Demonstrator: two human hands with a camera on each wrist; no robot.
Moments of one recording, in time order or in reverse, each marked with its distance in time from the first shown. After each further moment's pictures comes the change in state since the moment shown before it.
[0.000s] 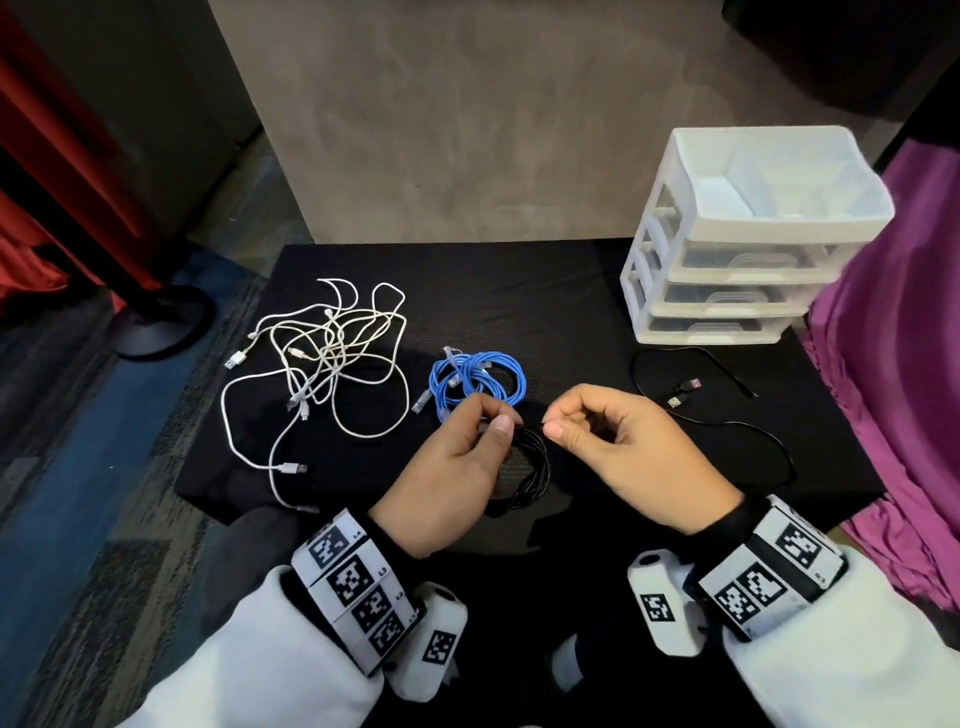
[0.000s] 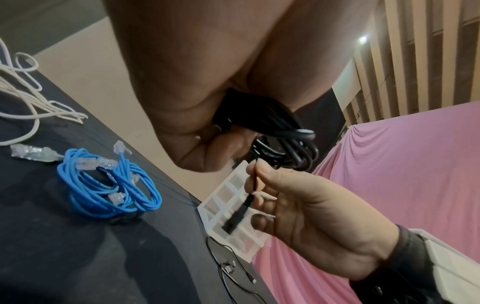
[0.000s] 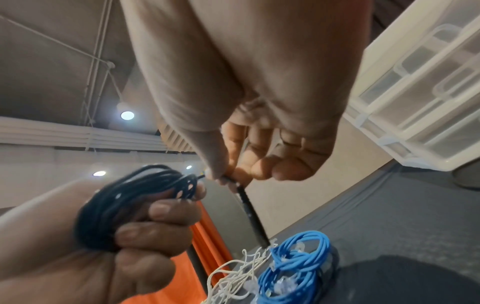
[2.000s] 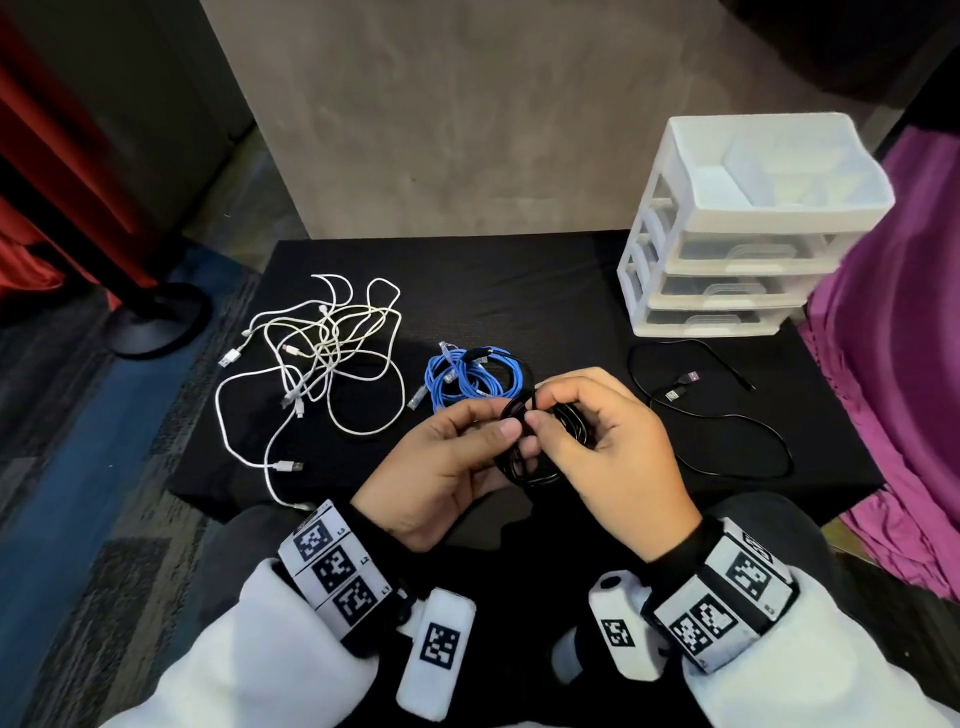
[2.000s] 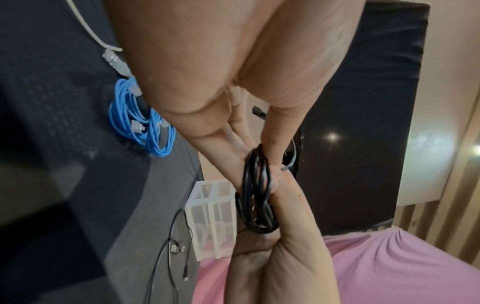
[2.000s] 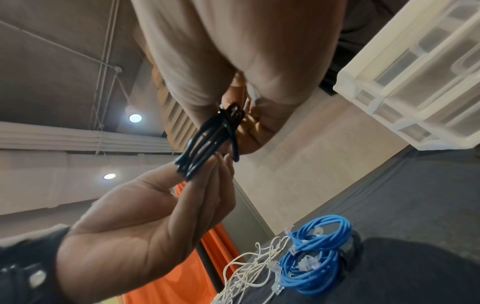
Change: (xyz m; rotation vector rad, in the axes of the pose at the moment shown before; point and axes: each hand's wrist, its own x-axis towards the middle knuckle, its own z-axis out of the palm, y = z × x) left_hand 0.001 0.011 -0.003 -0.738 -0.088 -0.333; right_hand -0.008 -0.005 0.030 0.049 0.335 -0.217
